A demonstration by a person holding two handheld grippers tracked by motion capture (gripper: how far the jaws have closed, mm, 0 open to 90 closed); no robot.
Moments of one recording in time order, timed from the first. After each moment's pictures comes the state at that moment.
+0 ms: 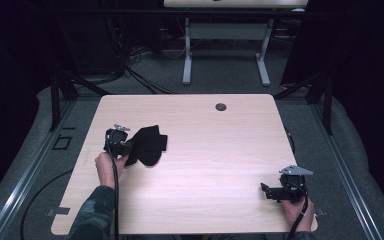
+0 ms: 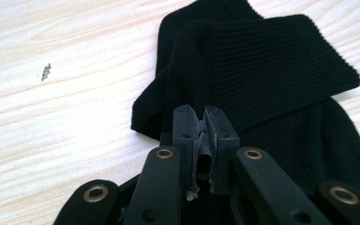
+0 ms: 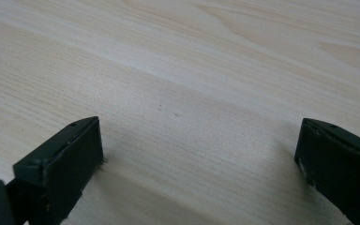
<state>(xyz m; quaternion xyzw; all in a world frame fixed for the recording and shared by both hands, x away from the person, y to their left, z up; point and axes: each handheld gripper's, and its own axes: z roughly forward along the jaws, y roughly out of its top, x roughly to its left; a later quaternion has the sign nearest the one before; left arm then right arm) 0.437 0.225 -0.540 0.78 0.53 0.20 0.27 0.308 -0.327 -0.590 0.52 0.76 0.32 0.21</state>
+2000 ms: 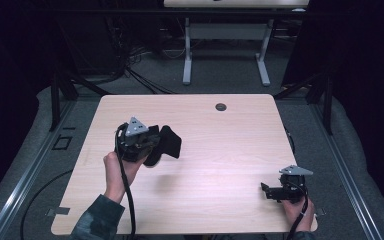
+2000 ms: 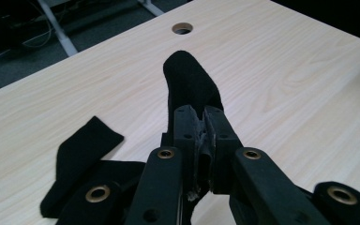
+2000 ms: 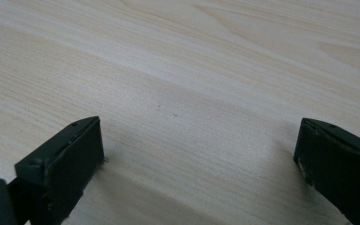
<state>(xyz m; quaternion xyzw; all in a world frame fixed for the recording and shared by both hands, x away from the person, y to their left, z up) 0.346 0.145 -0.424 0.81 0.36 0.21 0.41 0.308 -0.327 -0.590 0.52 0.76 0.32 0.21</state>
